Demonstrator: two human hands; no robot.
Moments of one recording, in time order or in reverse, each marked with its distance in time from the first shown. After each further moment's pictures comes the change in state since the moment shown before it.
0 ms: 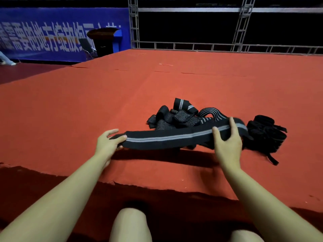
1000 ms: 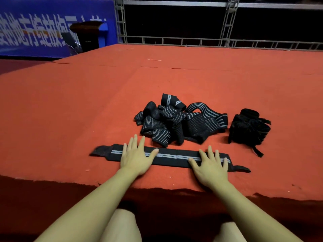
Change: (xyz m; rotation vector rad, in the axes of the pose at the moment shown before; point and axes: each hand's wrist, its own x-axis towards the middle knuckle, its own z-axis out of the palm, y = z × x) left_hand -0.048 -0.057 0.108 1.265 -0.288 0.370; right_hand -0.040 0.072 -0.010 -0.913 -0.511 0.009
